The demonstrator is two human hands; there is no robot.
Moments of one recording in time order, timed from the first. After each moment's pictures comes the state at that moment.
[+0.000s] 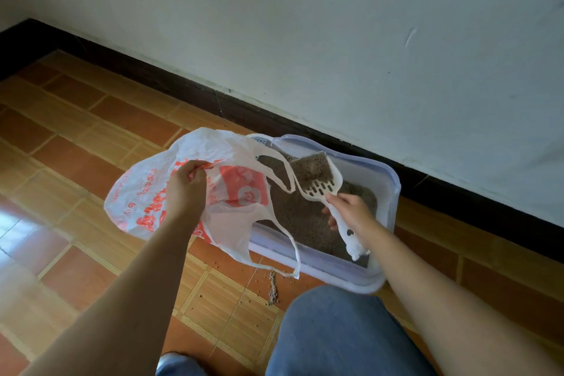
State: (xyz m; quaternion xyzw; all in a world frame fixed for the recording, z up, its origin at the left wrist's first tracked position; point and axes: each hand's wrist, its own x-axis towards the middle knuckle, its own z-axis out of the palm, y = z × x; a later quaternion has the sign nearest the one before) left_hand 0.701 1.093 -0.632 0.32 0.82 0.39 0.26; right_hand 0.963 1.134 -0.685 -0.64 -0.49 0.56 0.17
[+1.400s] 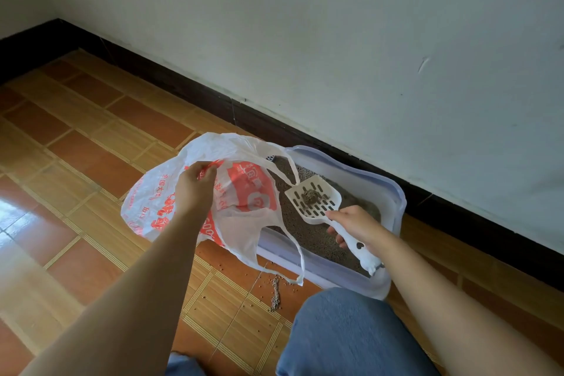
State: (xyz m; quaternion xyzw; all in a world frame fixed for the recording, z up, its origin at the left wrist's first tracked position) left_hand 0.686 1.088 -0.625 0.26 0.81 0.43 0.31; right_hand 0.952 1.131 -0.660 -0.64 -0.54 0.54 0.05
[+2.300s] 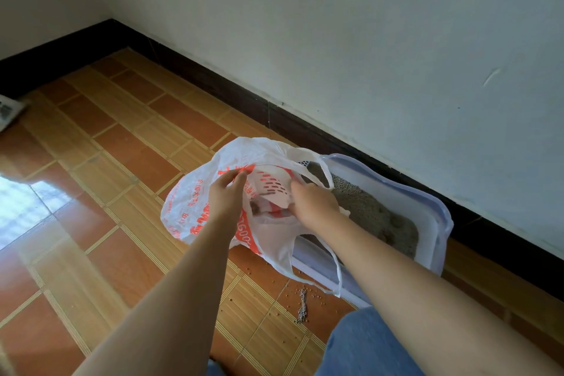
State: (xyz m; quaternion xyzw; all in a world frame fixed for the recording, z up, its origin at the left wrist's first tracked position) left_hand 0.675 1.079 -0.629 0.15 0.76 0.51 0.37; right_hand 0.803 1.143 -0.650 -0.48 -0.86 0.17 -0.08
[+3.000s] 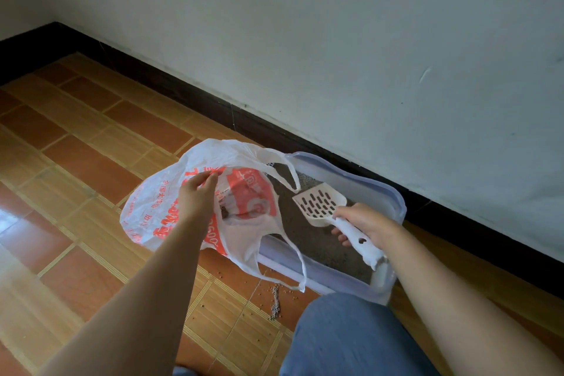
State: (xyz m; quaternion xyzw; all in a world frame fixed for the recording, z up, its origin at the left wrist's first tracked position) left_hand 0.687 1.086 -0.628 0.19 0.78 0.48 0.36; right_hand 0.947 1.147 -0.639 -0.68 -0.46 0.57 0.03
